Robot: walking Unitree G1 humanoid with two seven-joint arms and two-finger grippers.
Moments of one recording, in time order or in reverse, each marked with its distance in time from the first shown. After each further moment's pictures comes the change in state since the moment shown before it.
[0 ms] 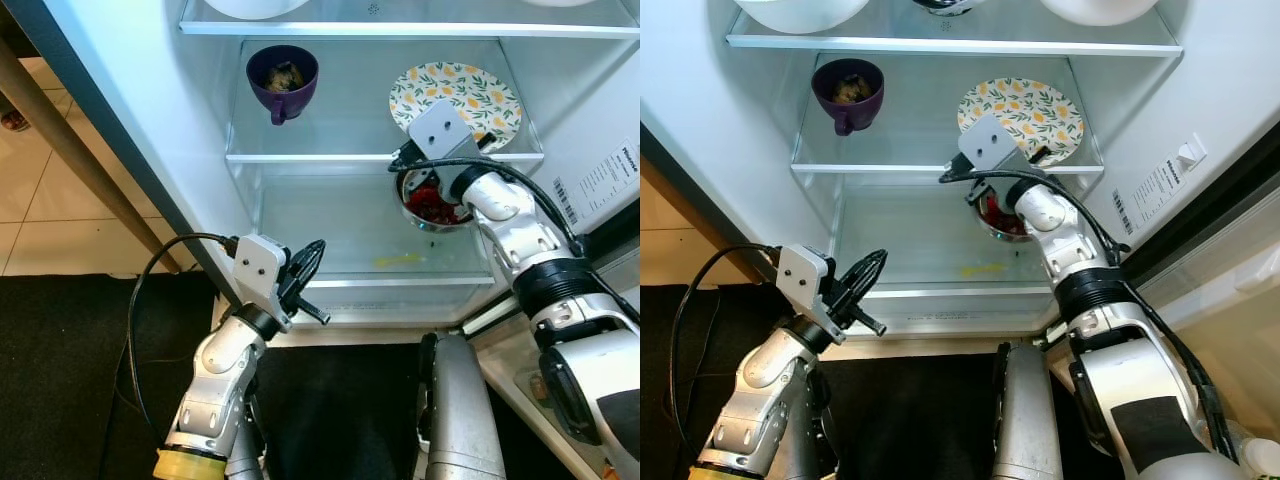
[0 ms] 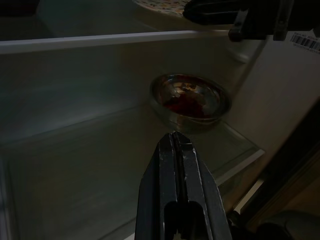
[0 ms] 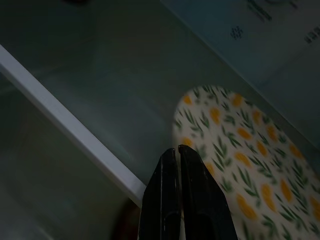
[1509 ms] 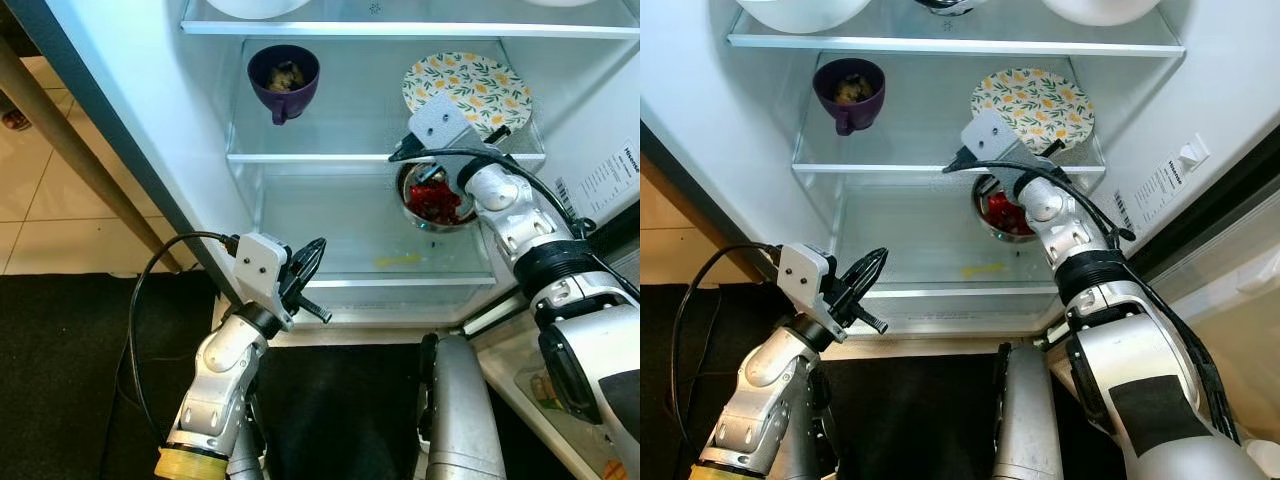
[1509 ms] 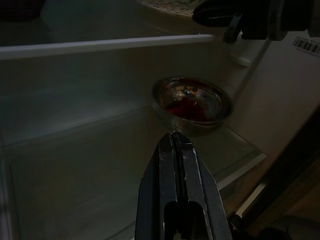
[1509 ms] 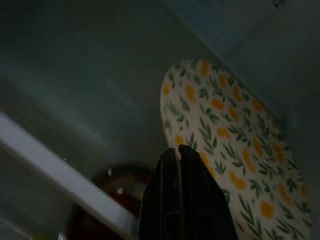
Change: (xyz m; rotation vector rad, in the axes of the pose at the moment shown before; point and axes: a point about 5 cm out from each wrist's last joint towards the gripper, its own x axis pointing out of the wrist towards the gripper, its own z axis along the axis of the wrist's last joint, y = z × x) left arm 0.004 0.000 0.002 0.002 -0.013 0.003; right arm 0.002 -0.020 -0.009 0.062 0.085 -0.093
